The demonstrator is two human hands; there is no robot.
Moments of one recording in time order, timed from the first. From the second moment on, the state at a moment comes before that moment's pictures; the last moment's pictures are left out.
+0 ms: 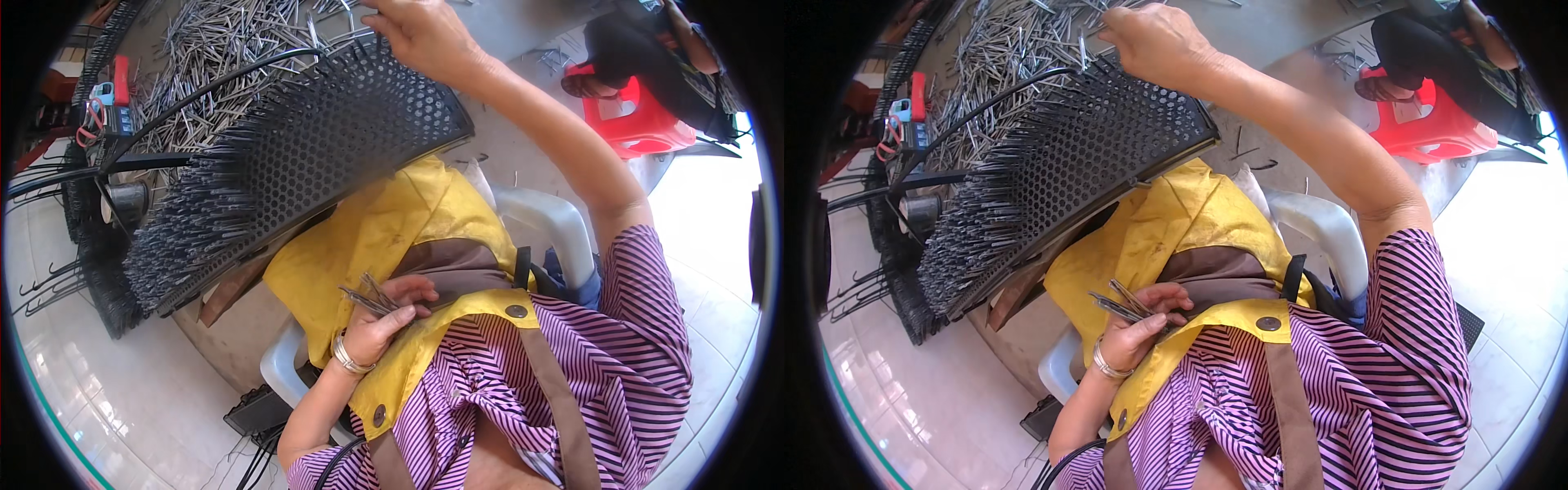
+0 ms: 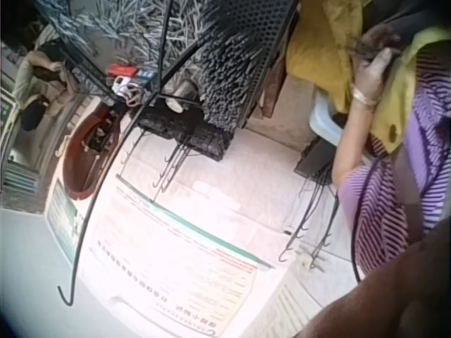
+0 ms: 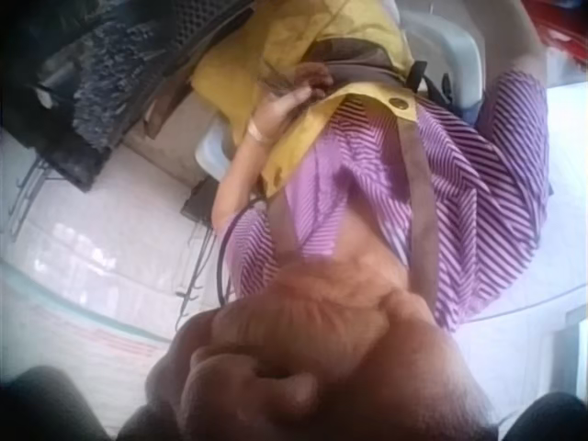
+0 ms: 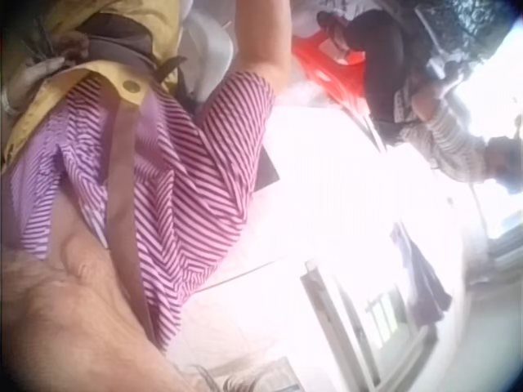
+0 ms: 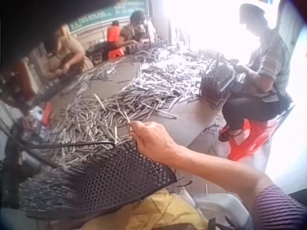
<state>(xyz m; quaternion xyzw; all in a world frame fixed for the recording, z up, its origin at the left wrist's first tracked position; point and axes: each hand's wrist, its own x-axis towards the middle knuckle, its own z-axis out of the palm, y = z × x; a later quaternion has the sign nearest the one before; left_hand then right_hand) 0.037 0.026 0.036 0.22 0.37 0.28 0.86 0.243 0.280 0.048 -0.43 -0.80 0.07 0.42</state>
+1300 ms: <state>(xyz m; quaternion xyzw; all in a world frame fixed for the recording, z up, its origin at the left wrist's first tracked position) 0.045 0.088 0.049 0.09 0.38 0.35 0.85 0.272 0.208 0.091 -0.34 -0.34 0.64 0.60</state>
